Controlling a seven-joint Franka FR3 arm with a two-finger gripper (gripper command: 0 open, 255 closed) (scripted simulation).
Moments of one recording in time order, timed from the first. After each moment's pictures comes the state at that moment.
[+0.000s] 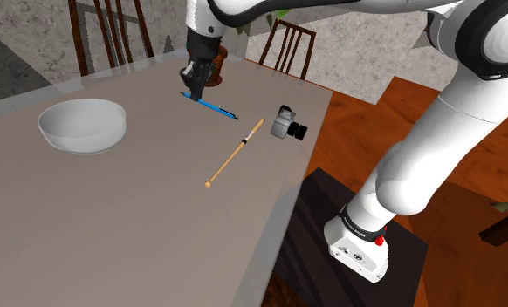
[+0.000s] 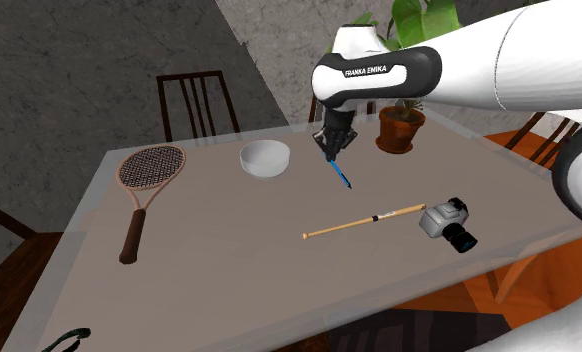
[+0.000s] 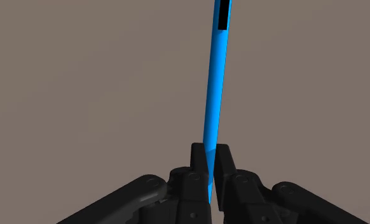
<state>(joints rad) 0.14 -0.01 0.31 -1.89 0.02 1.98 0.09</state>
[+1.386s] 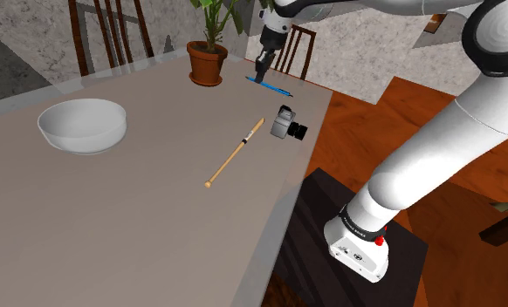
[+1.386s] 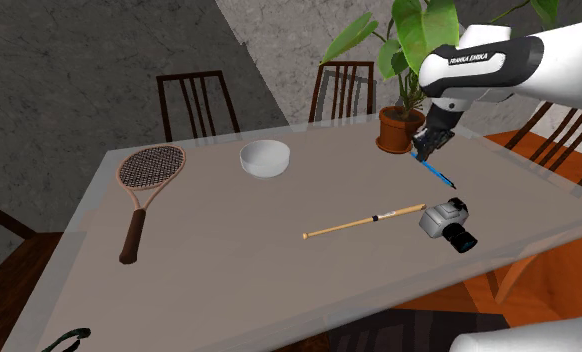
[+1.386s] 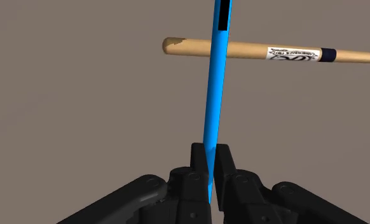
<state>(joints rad) -0.08 -0.15 0.03 -2.04 0.07 1.97 -0.44</state>
